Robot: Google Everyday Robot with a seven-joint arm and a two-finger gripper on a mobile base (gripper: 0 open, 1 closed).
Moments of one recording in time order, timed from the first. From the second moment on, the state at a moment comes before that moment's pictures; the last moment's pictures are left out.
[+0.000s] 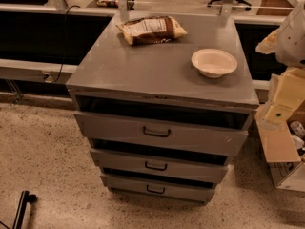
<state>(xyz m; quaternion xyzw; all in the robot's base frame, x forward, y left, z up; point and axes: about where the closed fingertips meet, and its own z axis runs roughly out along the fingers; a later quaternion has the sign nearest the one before) 0.438 -0.217 0.976 -0.60 0.78 -0.03 0.16</state>
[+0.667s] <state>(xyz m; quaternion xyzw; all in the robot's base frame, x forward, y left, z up) 0.420 -0.193 0.945 -0.62 0.76 -0.02 0.20</state>
